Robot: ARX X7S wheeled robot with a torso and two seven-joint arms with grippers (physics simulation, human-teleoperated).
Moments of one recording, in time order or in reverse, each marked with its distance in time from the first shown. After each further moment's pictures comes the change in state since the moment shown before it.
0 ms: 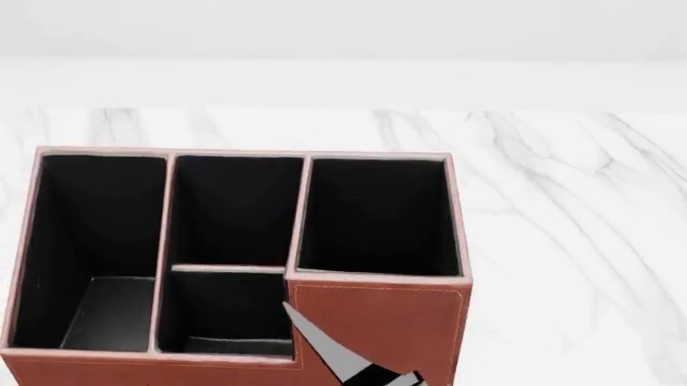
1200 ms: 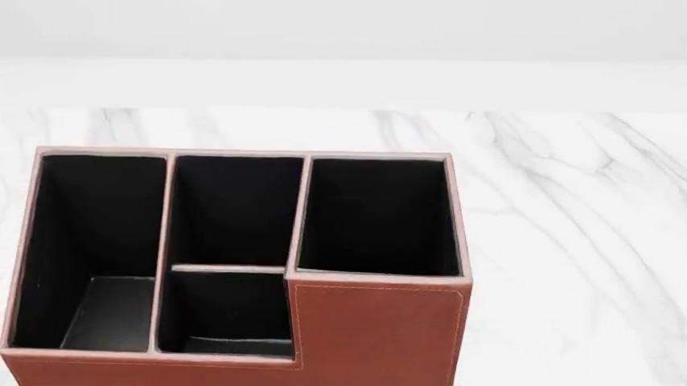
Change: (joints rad) left arm 0.000 -0.044 0.020 0.000 0.002 -0.013 -0.035; right arm -0.126 -0.146 -0.238 0.073 -0.178 -0.146 -0.291
